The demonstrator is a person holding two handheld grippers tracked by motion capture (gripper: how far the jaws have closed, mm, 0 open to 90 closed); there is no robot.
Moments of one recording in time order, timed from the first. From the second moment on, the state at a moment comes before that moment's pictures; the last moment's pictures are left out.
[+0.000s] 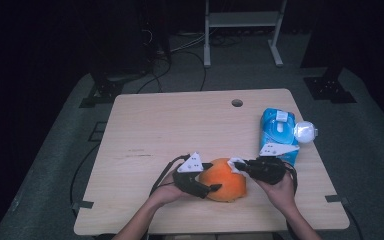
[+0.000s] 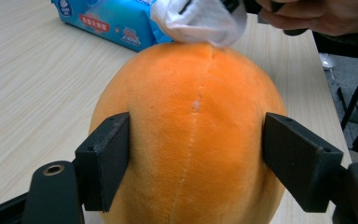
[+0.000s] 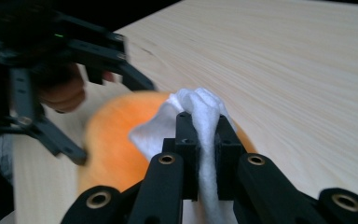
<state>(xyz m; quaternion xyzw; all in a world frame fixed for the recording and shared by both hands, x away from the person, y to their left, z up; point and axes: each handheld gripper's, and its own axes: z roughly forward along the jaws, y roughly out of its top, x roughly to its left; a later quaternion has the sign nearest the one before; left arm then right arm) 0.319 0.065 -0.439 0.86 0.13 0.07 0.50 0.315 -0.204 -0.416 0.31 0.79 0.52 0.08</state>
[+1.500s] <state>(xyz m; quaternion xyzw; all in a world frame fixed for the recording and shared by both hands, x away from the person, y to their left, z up) 0.327 0.057 -0.443 0.84 0.21 0.01 0.50 0.315 -0.211 -0.416 0.29 0.81 0.51 0.06</state>
